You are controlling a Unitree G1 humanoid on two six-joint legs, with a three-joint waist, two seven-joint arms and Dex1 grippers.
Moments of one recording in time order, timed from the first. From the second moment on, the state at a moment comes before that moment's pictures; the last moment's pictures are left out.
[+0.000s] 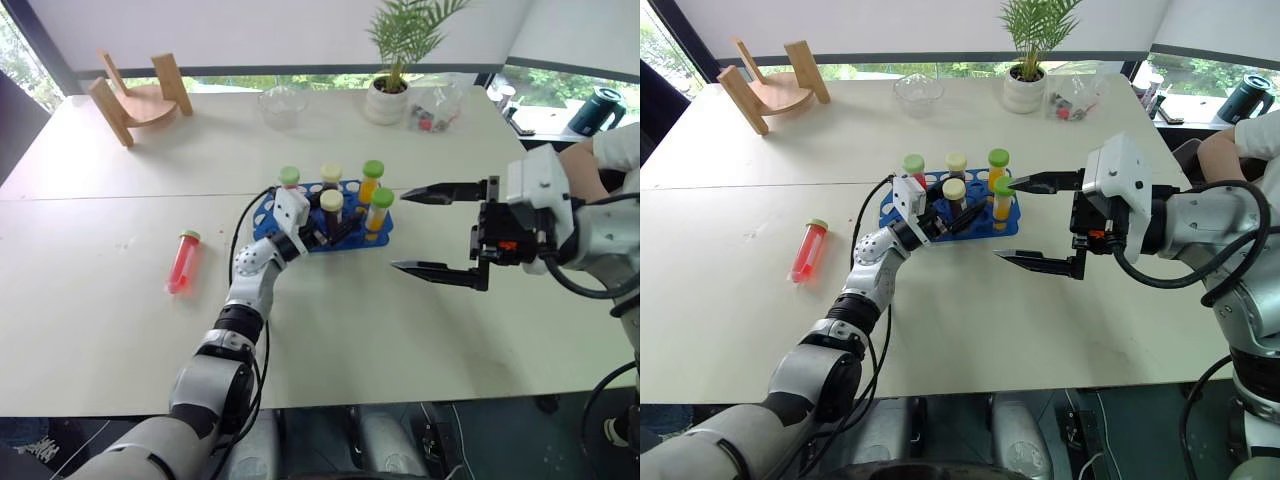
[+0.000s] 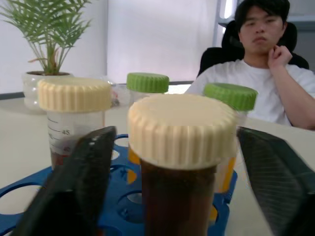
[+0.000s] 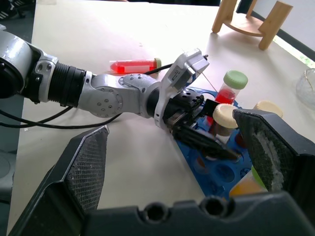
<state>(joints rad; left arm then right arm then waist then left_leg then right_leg) -0.74 0.03 0.01 0.83 -0.25 -0.44 -0.87 -0.45 -0.94 -0.15 -0.53 0.65 0.59 1.04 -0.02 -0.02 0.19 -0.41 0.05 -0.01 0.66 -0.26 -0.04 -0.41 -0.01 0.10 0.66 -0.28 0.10</state>
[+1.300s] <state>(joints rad) -0.74 0.80 0.02 0.11 -0.41 1.61 -0.52 -0.52 -0.88 -0.04 -0.41 0.59 0.48 1.11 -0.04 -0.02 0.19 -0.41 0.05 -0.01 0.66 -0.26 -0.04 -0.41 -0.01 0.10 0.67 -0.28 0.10</state>
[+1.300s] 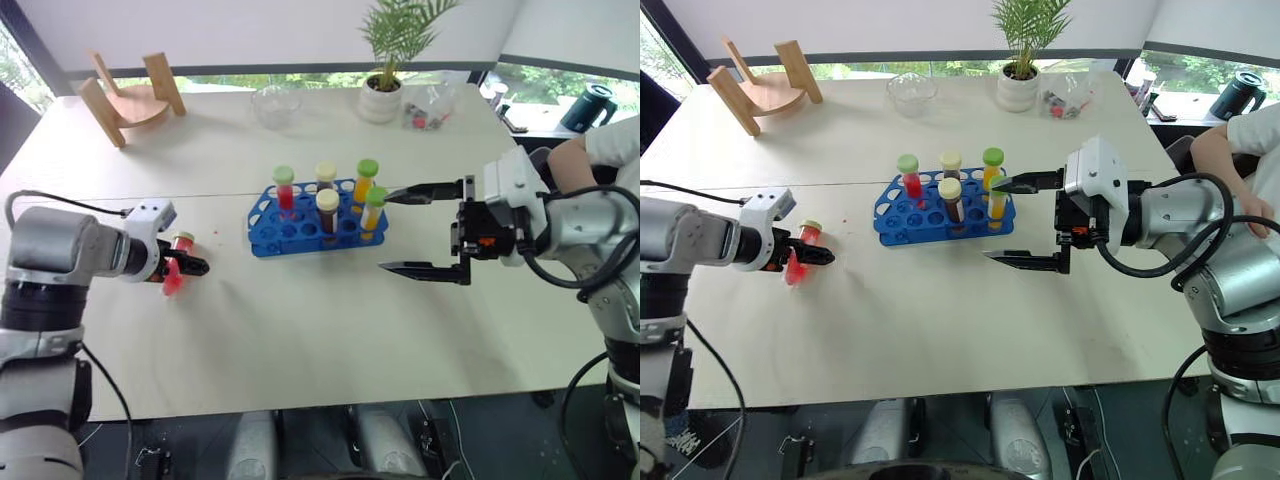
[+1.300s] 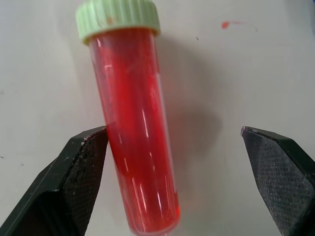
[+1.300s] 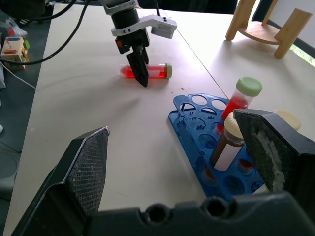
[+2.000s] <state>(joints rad) -0.81 0.54 0.22 0.04 -0.54 1.14 -0.65 -0.50 -0.91 -0.08 -0.45 0.59 0.52 1.08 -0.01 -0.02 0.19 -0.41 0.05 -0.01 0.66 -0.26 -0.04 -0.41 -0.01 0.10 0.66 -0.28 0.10</state>
